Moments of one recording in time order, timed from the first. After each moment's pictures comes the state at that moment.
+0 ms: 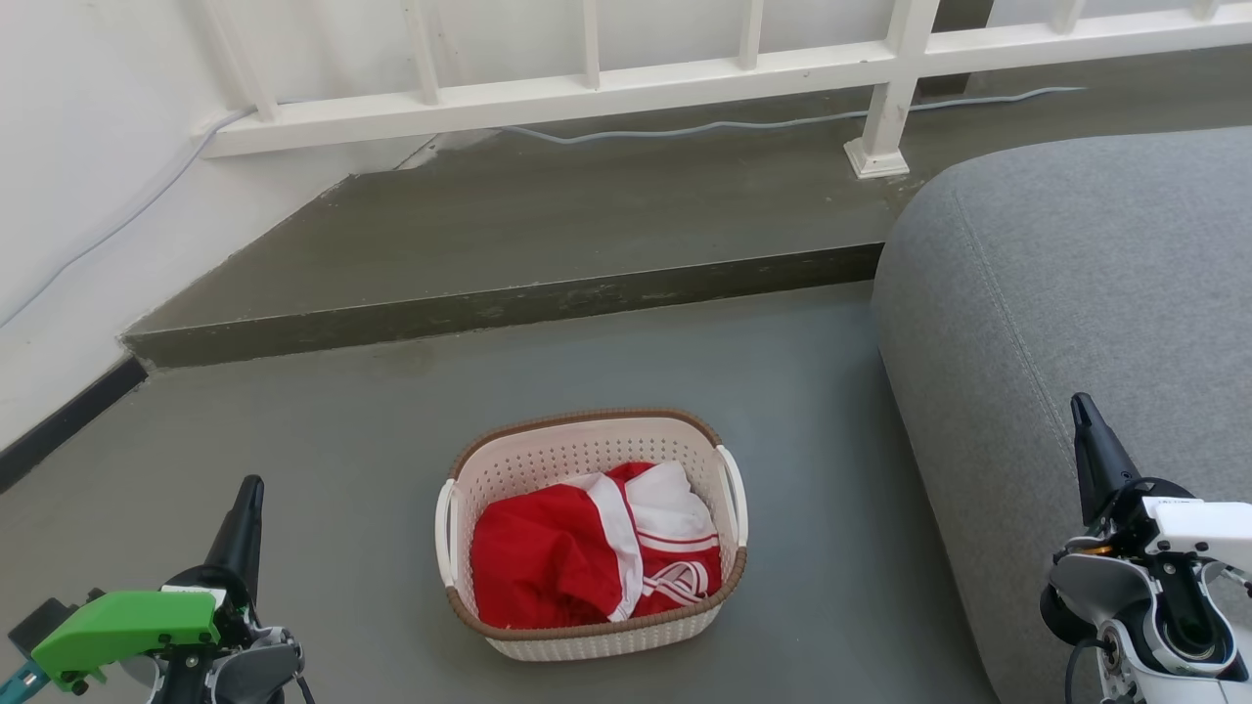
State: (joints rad) left arm -0.06 0.03 0.09 0.28 -1.60 -0.12 0.12; right arm -0.06 -0.06 -0.11 0.29 1.62 0.11 0.08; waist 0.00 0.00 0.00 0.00
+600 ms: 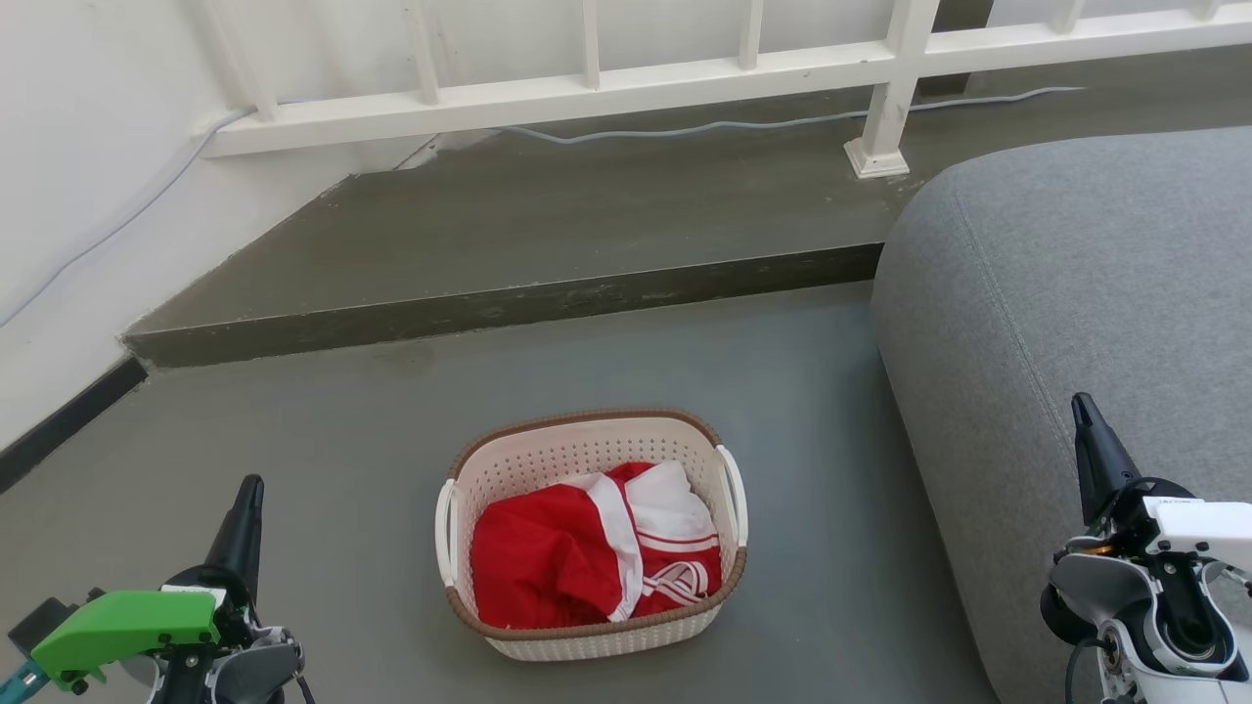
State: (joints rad) left arm -0.06 0.03 0.09 0.28 -1.60 -0.12 0.12; right arm -0.06 -0.06 -0.11 0.29 1.62 0.11 0.08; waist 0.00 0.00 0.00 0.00
